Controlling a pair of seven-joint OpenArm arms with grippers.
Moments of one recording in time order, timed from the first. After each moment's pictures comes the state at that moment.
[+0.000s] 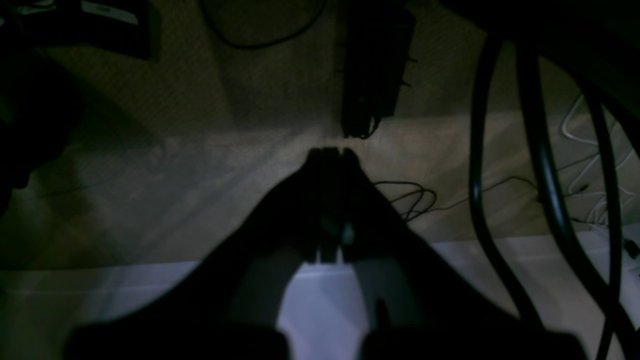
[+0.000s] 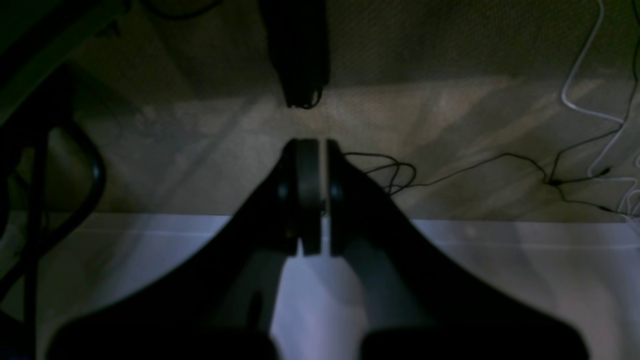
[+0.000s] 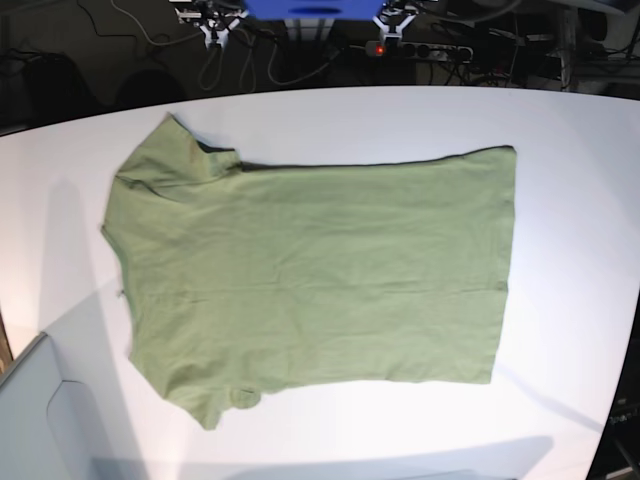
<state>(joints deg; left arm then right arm) 11.4 -1.2 0.2 9.5 -3.6 -5.3 4.8 -12.4 0.6 -0.5 19.2 7.3 6.2 -18.2</state>
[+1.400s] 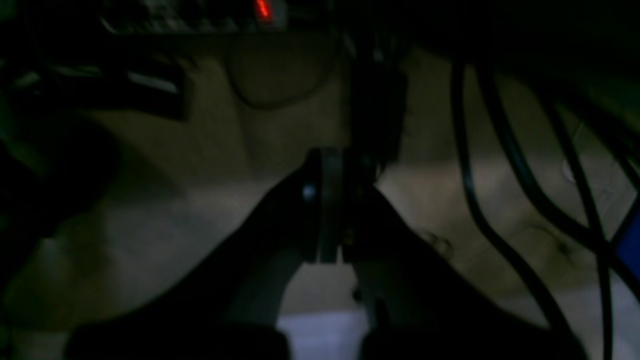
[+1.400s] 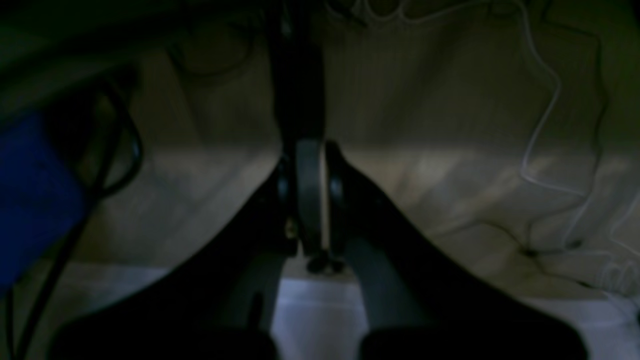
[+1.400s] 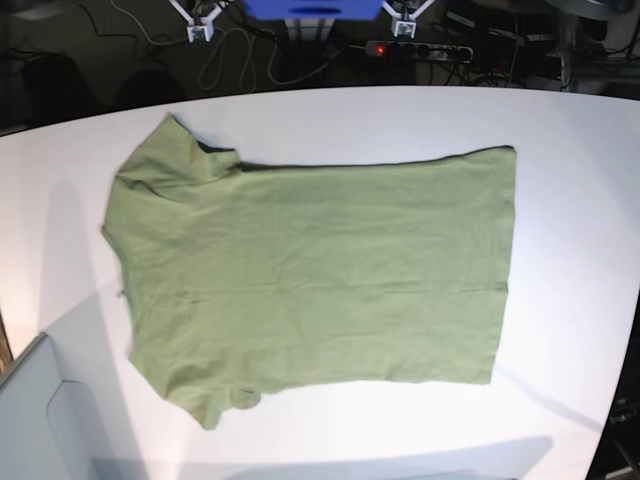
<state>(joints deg) 33.7 -3.6 0.6 48.8 -3.2 -4.8 5.6 -38.7 3.2 -0.6 64.1 7.2 7.1 -19.4</state>
